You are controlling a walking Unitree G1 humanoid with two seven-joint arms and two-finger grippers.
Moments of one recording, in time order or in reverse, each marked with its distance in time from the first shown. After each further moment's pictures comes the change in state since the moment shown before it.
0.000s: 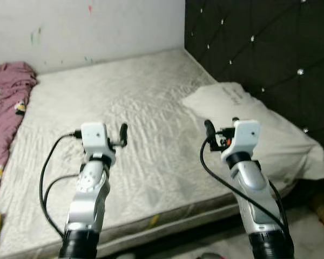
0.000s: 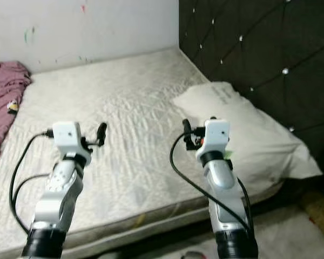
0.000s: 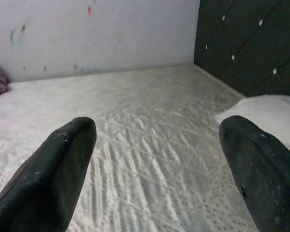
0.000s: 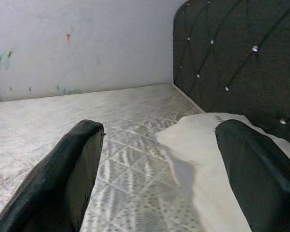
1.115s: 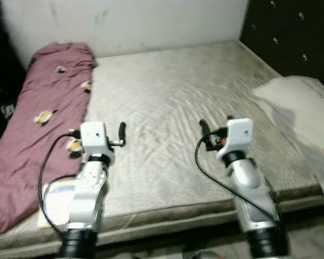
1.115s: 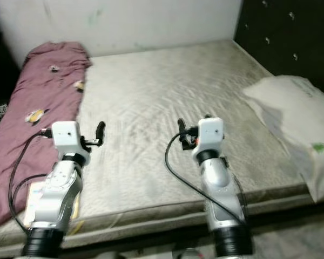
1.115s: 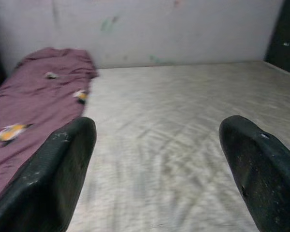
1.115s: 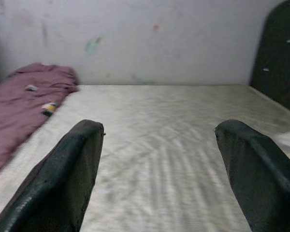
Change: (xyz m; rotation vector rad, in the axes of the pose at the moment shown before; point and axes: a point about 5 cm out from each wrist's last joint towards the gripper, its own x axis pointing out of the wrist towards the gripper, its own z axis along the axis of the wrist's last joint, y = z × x) left arm -0.003 0.007 -0.006 0.024 0.010 0.029; right arm 0.004 0.010 -0.001 -0.030 -0.004 0.042
